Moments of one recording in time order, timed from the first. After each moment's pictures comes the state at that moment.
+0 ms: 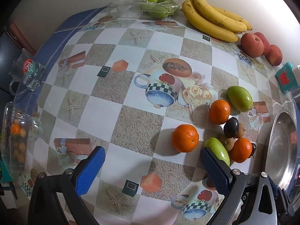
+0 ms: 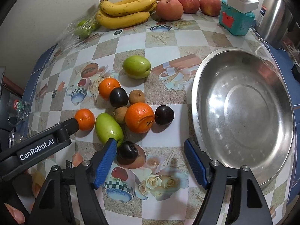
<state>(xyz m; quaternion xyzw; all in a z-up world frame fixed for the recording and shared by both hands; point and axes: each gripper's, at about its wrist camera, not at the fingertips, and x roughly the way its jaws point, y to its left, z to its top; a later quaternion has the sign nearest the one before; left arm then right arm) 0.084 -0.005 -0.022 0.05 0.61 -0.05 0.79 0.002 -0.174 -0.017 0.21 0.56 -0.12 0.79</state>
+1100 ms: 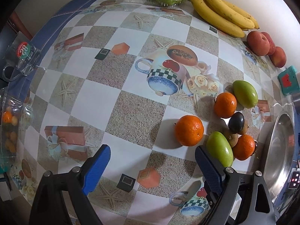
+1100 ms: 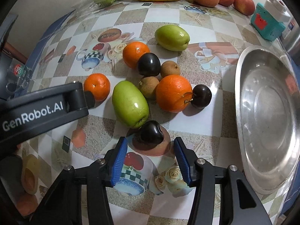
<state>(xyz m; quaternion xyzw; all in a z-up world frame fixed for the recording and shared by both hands) 0.088 -0.002 -0.040 0.01 0.65 -0.04 0.76 0.026 -0.126 -0.048 0.14 0.62 -0.06 0.77</state>
